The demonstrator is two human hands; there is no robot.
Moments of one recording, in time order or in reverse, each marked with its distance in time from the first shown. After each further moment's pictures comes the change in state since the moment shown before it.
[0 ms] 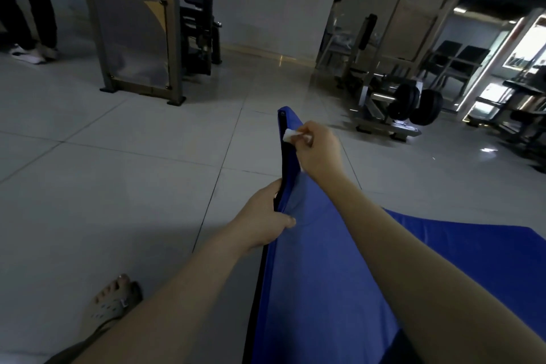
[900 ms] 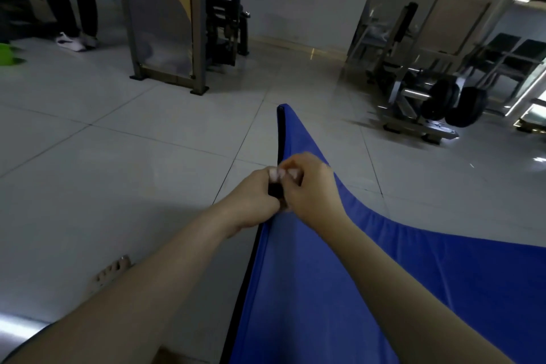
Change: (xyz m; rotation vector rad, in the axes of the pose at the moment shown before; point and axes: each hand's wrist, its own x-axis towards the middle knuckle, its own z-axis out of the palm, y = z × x) left_hand 0.029 0.015 0.005 0.014 0.089 -0.055; right_hand -0.060 0.028 0.001 0.177 -0.132 -0.161
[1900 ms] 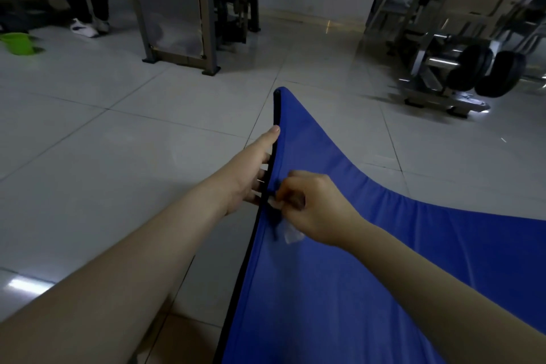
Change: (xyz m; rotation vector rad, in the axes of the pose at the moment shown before) left_hand -0.005 -0.005 -0.013 -0.299 0.019 -0.367; right_hand -0.047 0.010 -0.003 -0.019 -0.376 -0.261
